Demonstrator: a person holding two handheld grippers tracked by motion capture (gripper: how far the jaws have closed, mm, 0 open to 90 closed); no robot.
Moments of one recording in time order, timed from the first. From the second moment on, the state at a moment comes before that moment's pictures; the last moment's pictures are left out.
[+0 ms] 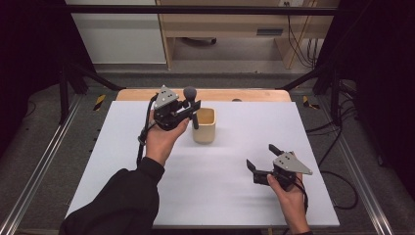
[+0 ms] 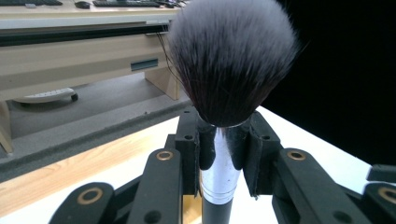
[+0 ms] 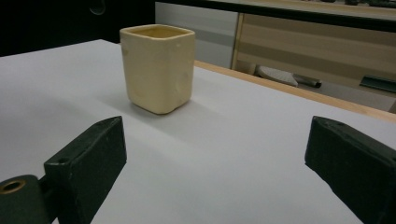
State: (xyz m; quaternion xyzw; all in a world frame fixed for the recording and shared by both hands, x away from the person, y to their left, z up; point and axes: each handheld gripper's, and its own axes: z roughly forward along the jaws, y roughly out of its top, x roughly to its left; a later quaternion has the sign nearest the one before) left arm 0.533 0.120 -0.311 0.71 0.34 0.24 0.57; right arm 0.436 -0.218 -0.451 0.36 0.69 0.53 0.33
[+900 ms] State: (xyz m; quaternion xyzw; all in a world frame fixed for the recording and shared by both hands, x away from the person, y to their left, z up) left arm 0.559 0.111 -0.306 0.68 0.36 0.27 0.57; right arm 0.435 -0.241 -0.458 0.40 0.68 0.53 0.31
